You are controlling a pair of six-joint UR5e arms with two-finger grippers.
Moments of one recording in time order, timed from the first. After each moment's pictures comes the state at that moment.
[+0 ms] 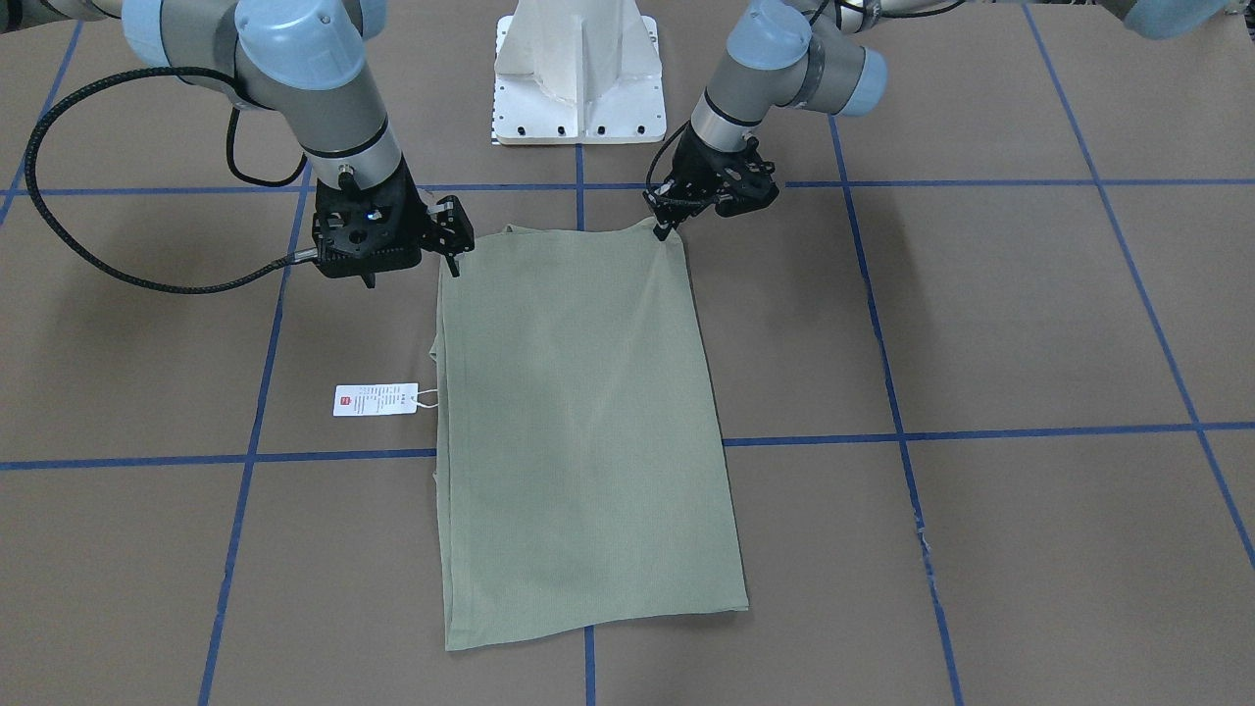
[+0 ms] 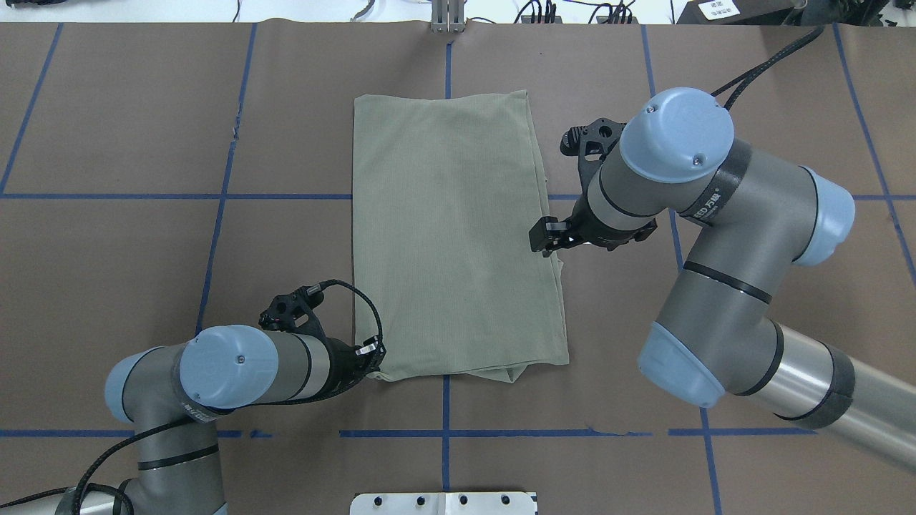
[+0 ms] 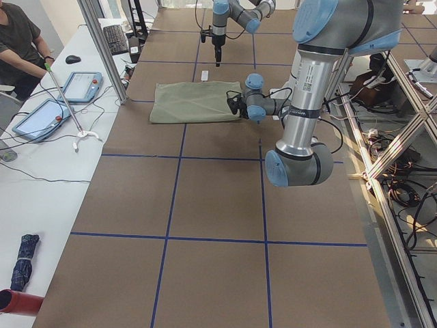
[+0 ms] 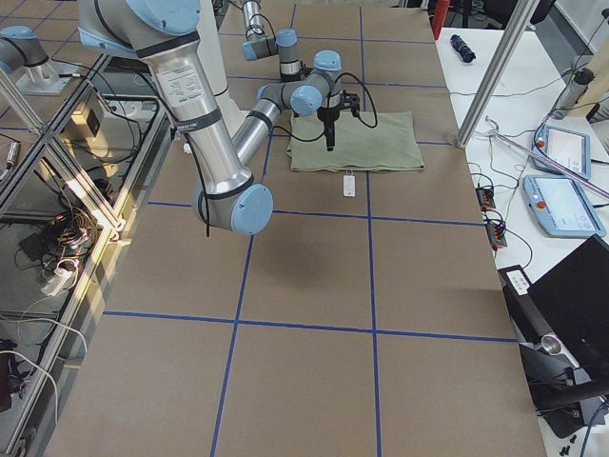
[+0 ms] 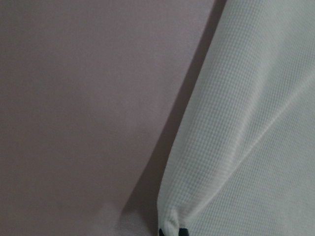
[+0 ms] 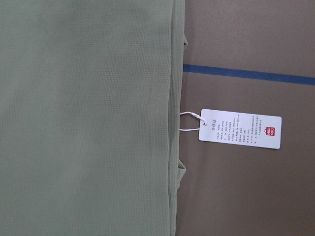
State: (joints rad) left arm -0.29 -1.93 -1.81 -2.09 -1.68 -1.90; right arm 0.64 -1.07 1.92 -1.67 1.95 1.00
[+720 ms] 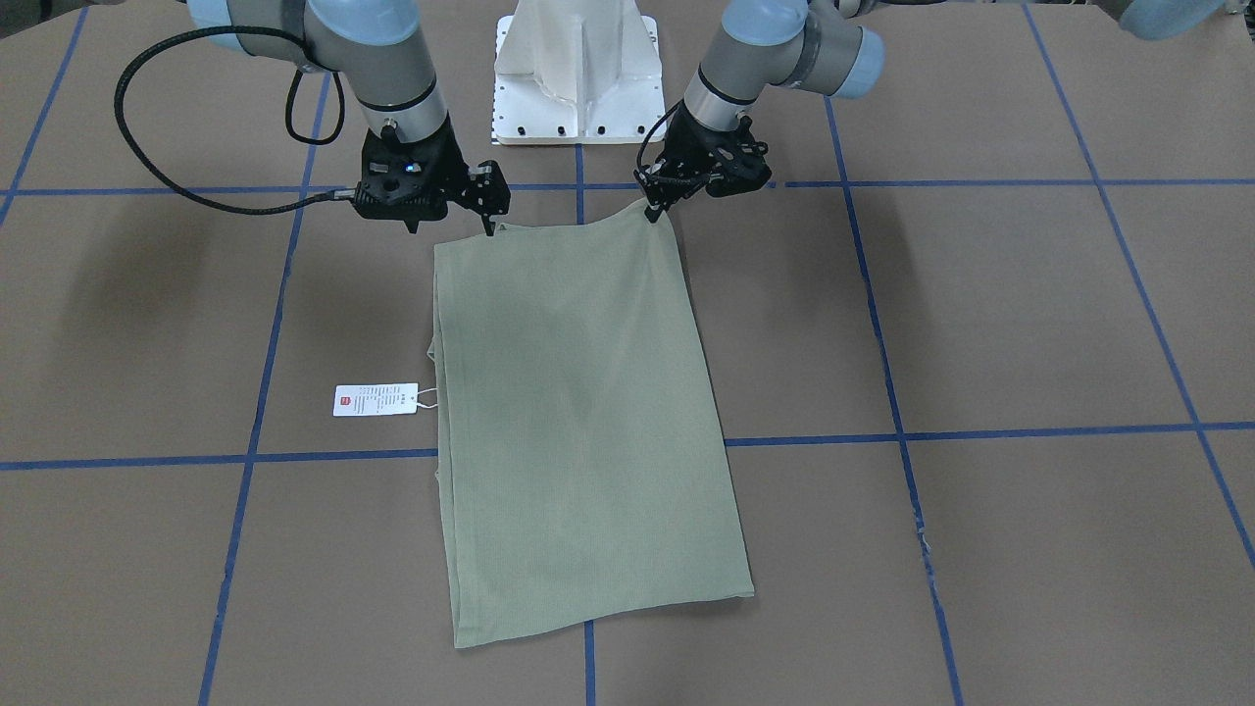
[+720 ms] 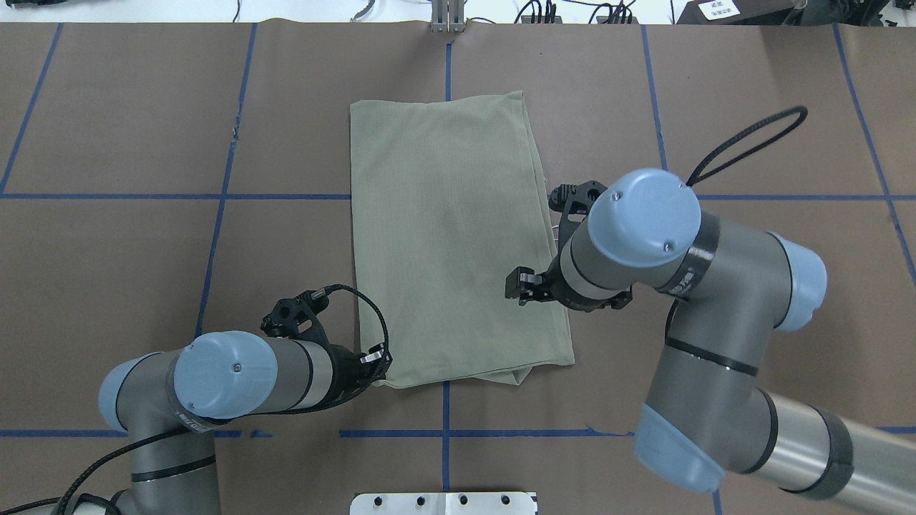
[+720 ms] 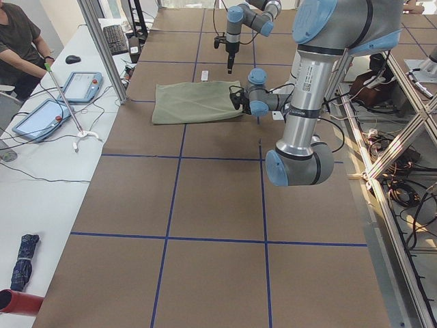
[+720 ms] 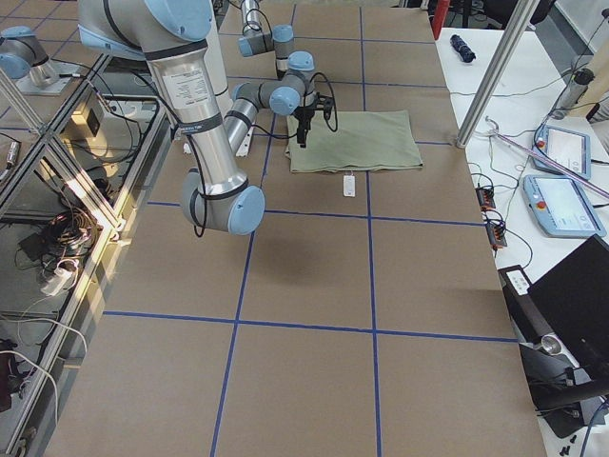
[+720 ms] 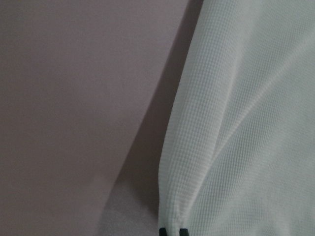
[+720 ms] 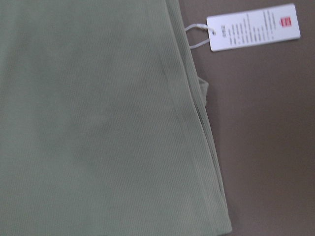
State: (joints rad) left arm -0.27 -1.93 -1.86 -2.05 -1.68 -1.89; right arm 0.44 -1.12 2.01 -1.67 1.84 1.43
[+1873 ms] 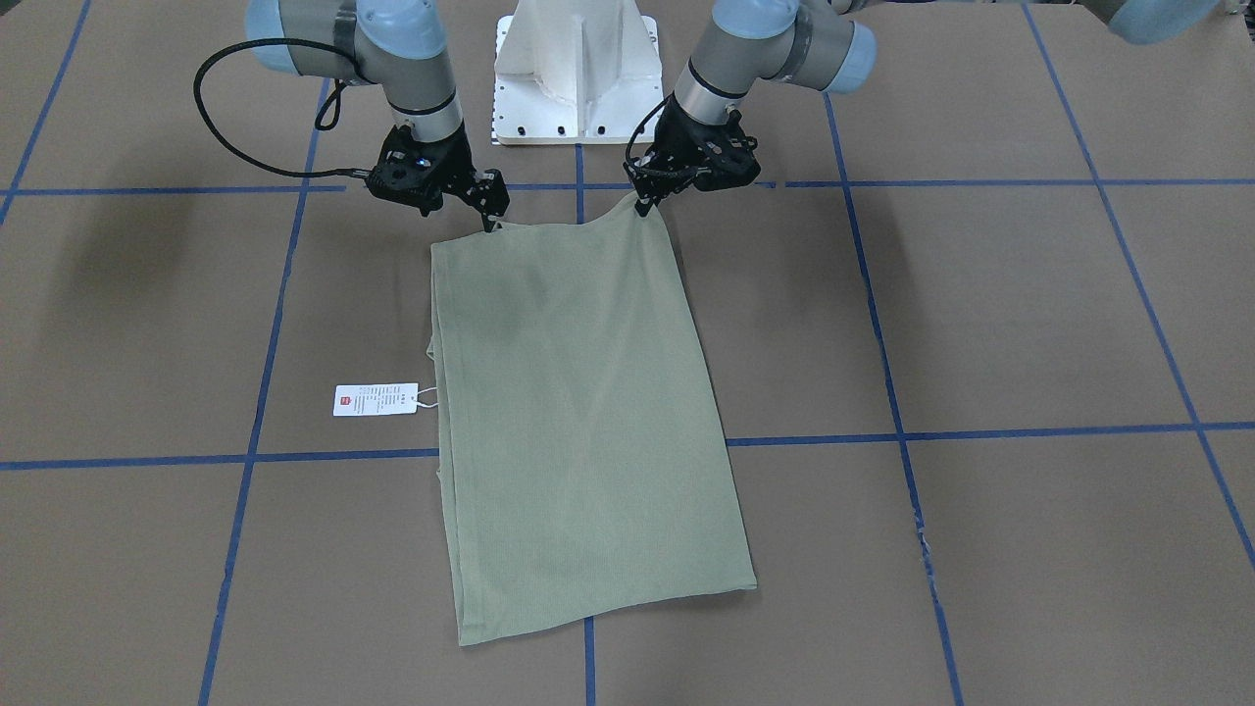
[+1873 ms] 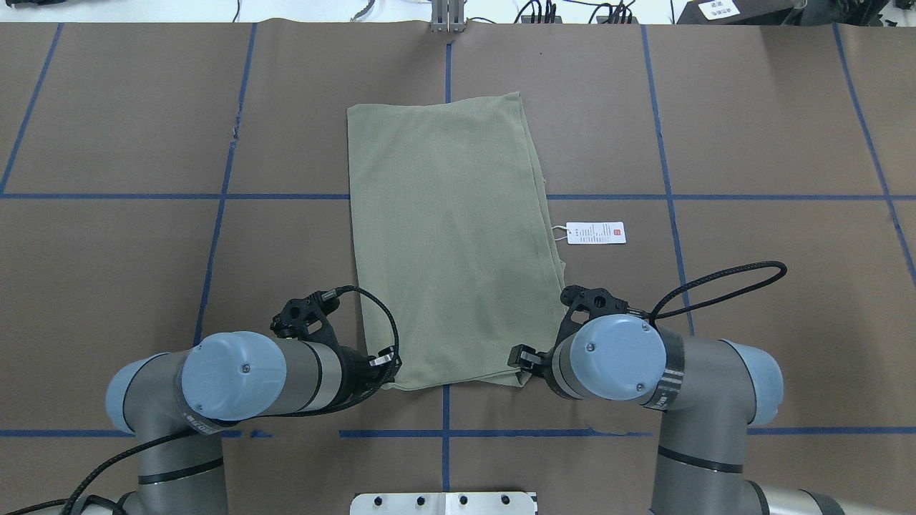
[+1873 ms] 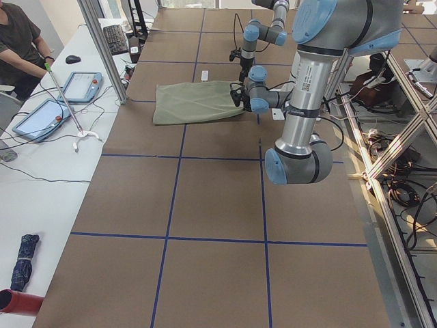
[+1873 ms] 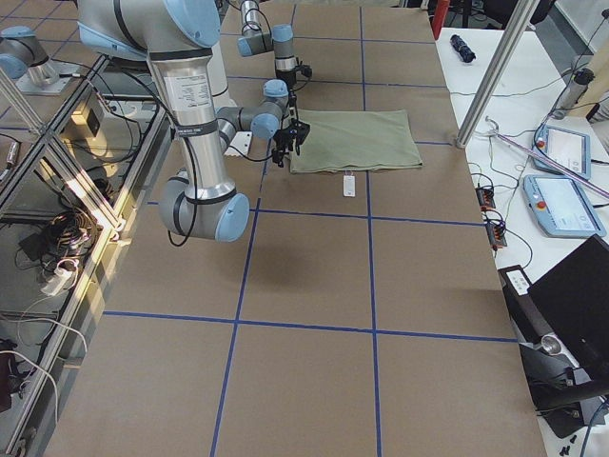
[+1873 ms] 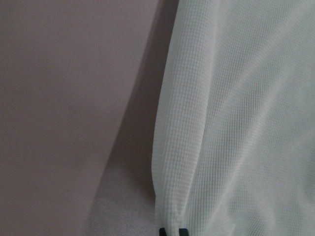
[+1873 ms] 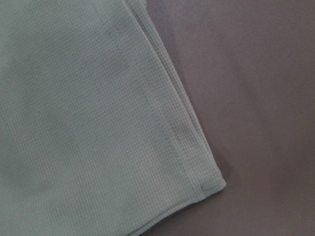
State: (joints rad) left arm -0.27 -1.95 -1.87 -2.04 -1.68 -1.87; right arm 0.28 -1.21 1.92 -1.50 1.70 1.71
